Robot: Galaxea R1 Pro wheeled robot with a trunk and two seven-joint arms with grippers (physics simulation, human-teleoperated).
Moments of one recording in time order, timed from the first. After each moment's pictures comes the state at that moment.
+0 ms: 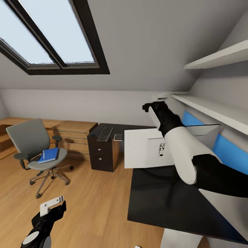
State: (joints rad) left arm 0.01 -0.07 0.21 -1.57 0.10 0.41 0.25; right arm -1.45 0.17 0.03 -0.53 0.03 0.53 -0.30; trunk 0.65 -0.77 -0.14
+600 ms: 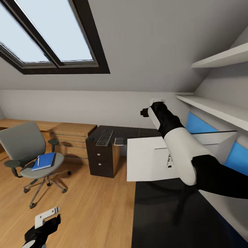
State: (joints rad) left arm 0.01 -0.05 0.28 -1.42 0.10 0.40 0.25; right arm -1.44 0.17 0.05 -0.53 -0.03 0.69 -0.27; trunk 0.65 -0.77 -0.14
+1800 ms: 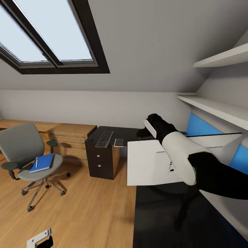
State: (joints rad) left arm 0.01 -0.02 0.34 -1.07 0.10 0.12 0.25; right arm -1.45 0.17 0.12 -0.27 -0.03 0.89 -0.10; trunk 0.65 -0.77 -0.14
